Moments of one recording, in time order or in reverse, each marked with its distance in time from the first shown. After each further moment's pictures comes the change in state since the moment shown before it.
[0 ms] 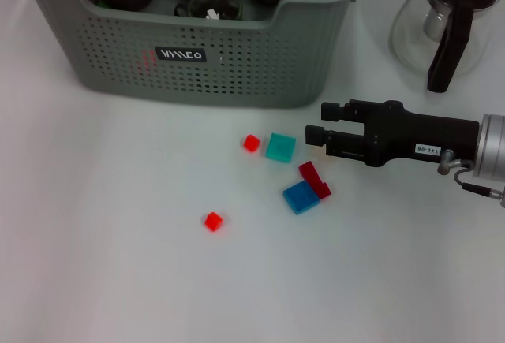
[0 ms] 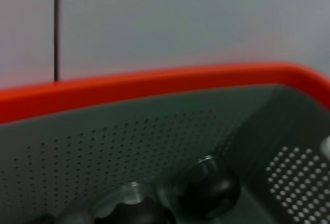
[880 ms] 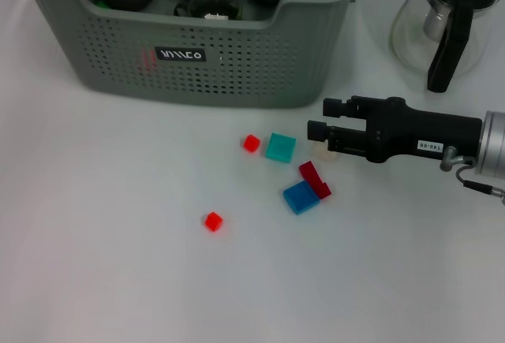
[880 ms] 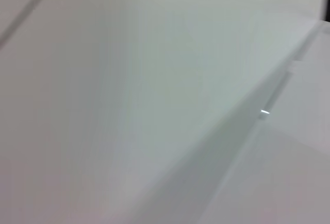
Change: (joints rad) left arm 0.310 -0.027 -0.350 0.001 -0.899 0.447 0.471; right arm -0.002 -0.002 0.008 -0.004 0.006 -0.004 0.005
